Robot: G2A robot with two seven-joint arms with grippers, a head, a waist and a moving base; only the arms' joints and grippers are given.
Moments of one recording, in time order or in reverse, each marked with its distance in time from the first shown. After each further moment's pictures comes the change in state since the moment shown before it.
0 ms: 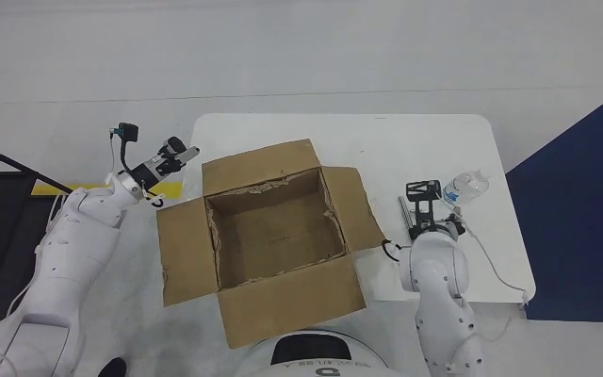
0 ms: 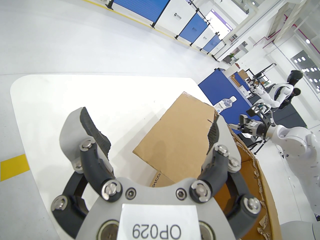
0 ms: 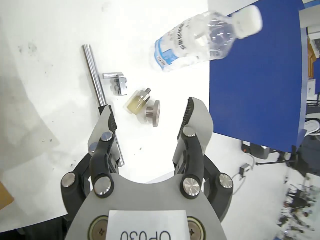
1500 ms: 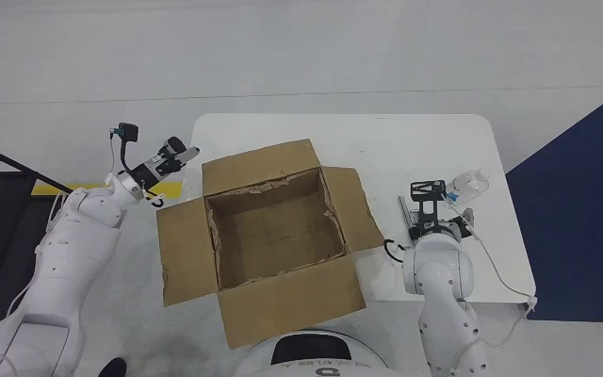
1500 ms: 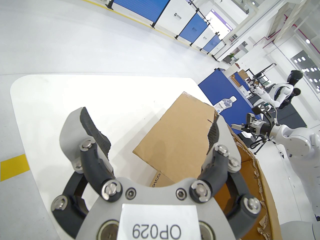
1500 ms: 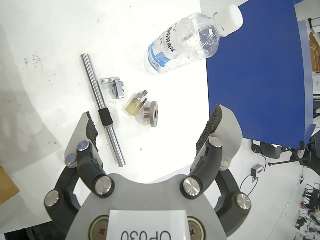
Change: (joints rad) left arm 0.000 0.000 0.000 0.000 0.000 0.000 0.000; right arm -0.004 0.000 0.010 -0.008 0.013 0.006 -0.013
